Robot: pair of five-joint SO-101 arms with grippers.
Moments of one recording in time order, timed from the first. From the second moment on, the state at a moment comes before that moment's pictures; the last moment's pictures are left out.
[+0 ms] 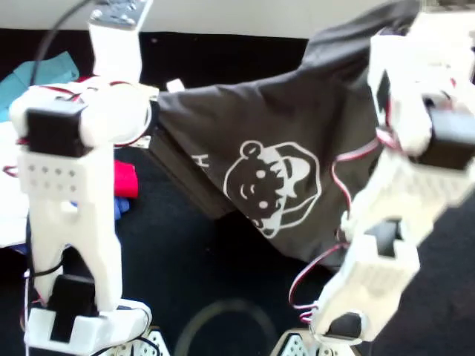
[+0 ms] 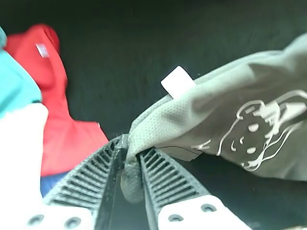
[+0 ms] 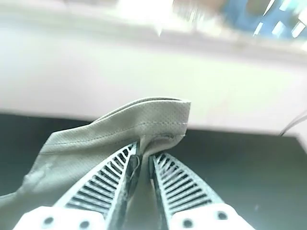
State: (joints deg) left arm 1.4 -9.7 -37.2 100.4 -4.3; right arm 2.5 16.5 -95.2 100.5 11.5
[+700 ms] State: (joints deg) left arm 1.5 -26.9 -40.4 100.7 -8.7; right arm 5.8 -4.7 -96.0 95.3 17.6
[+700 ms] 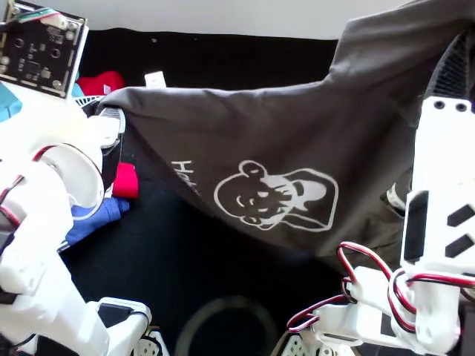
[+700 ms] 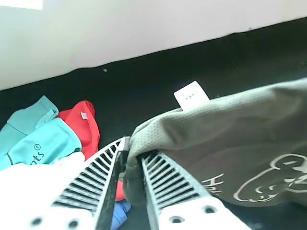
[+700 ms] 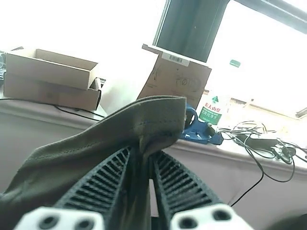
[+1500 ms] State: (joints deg) left arm 1.1 -46.9 -32.4 100.7 -9.0; right arm 5.9 -19.3 -88.2 84.5 17.6
